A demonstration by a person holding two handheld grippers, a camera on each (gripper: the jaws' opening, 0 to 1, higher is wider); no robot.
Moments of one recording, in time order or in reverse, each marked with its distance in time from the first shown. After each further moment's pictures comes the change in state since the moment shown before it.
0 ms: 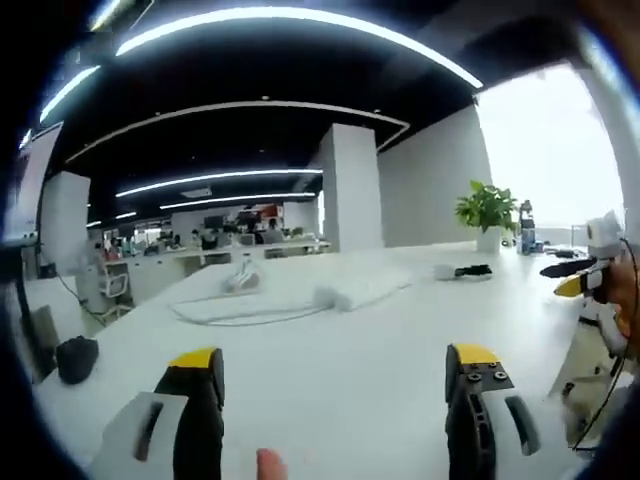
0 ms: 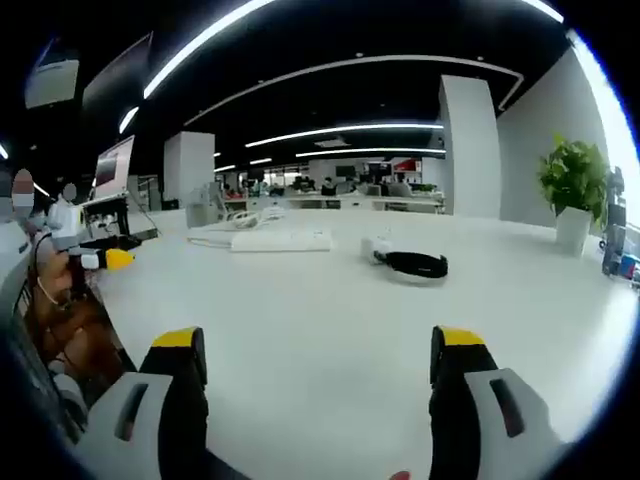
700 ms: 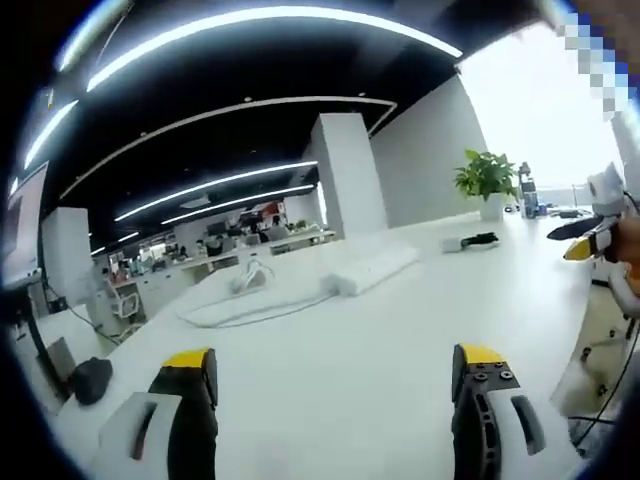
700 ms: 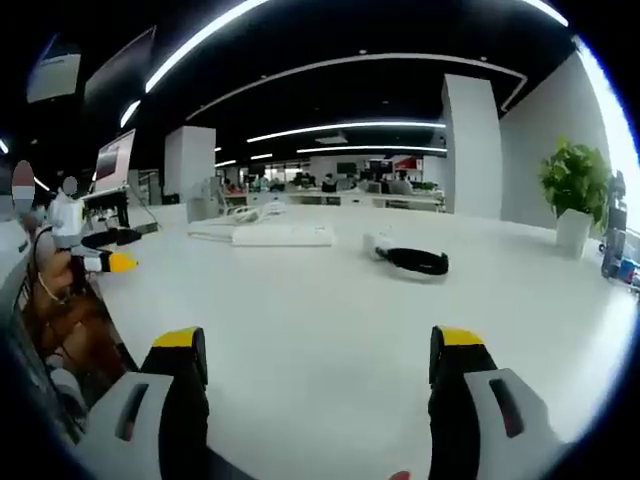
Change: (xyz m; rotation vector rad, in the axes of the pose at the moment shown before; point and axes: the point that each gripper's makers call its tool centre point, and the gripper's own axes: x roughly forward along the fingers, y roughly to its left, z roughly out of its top) left arm 0.003 0.000 -0.018 0.068 0.081 -0.003; right arm 0.001 0.003 -0.004 -0.016 0.018 0.001
